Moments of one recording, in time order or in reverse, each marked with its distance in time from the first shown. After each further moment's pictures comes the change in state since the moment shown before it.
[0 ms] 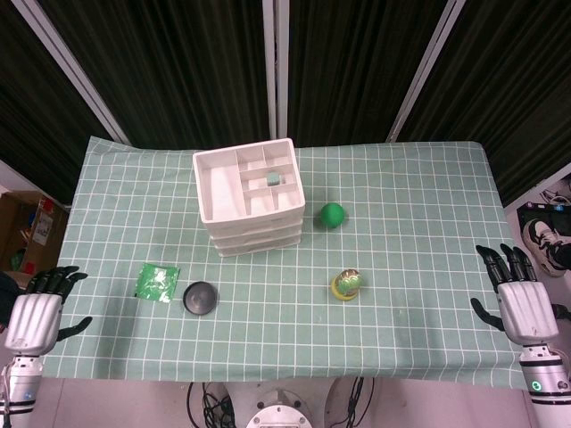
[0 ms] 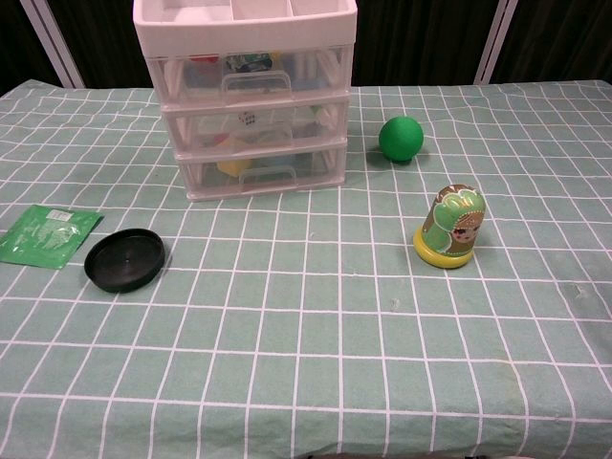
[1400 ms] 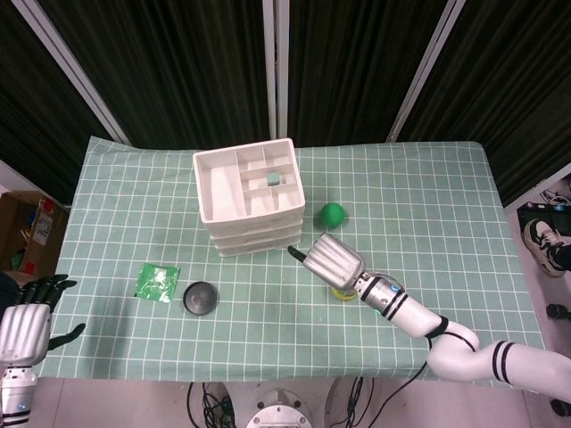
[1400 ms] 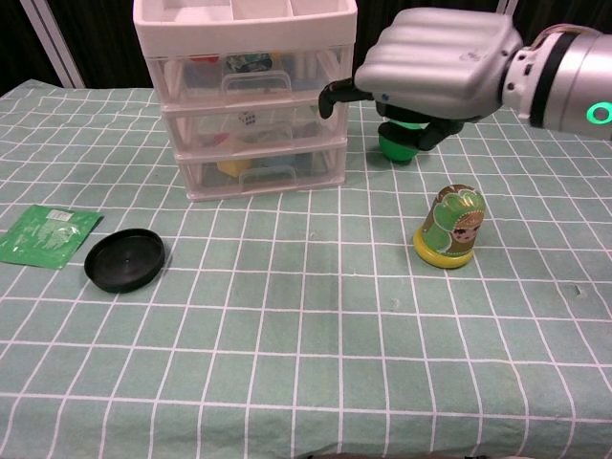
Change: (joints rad) left arm 0.055 -0.043 0.006 0.064 -0.003 0.069 -0.081; right arm 0.687 -0.281 0.164 0.043 -0.019 -0.661 -0.626
